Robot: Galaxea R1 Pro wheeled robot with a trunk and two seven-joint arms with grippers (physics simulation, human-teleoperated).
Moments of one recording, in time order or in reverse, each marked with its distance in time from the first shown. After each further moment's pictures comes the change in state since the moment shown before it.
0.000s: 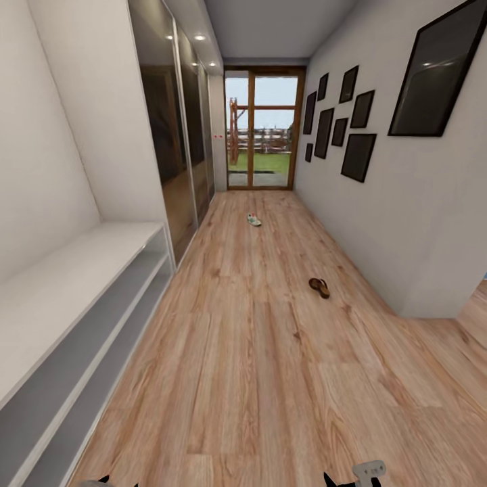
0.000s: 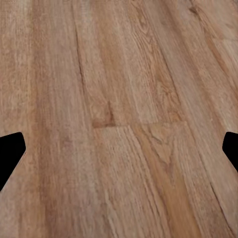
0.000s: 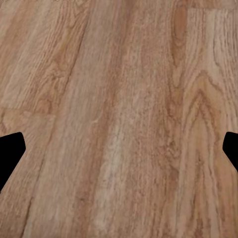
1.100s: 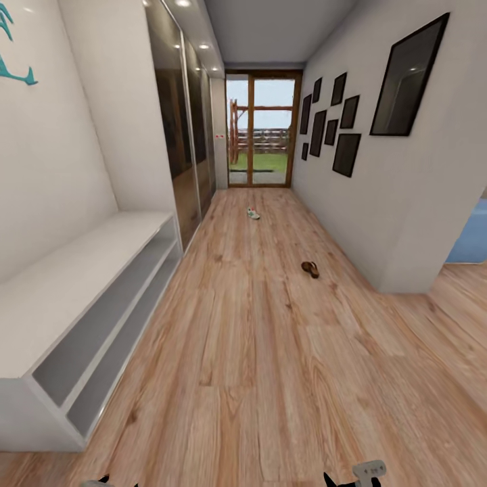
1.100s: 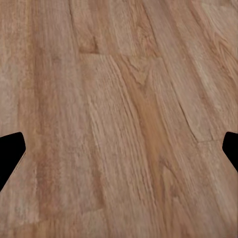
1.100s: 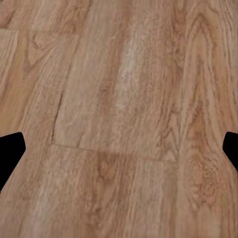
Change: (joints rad) left arm 0.000 0.000 0.000 0.000 0.000 0.000 0.000; right arm 0.000 0.000 -0.001 0.000 0.000 0.000 0.000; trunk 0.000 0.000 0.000
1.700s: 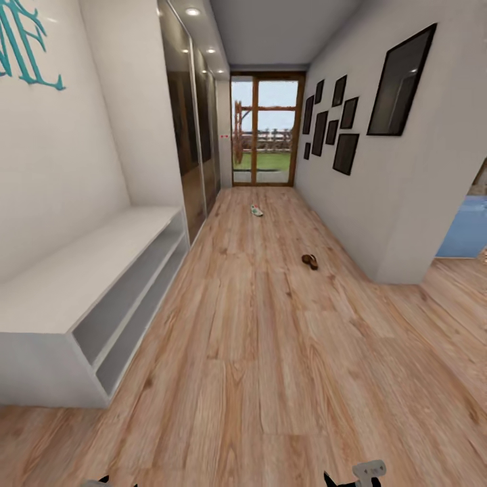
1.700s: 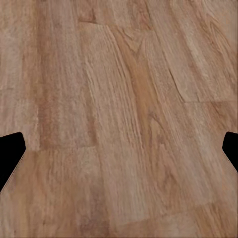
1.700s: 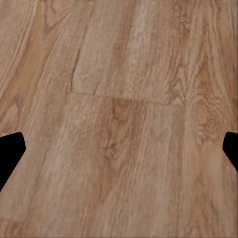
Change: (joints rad) left arm 0.000 0.000 0.000 0.000 0.000 0.000 0.000; right arm 0.000 0.000 0.000 0.000 0.000 0.000 0.000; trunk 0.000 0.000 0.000
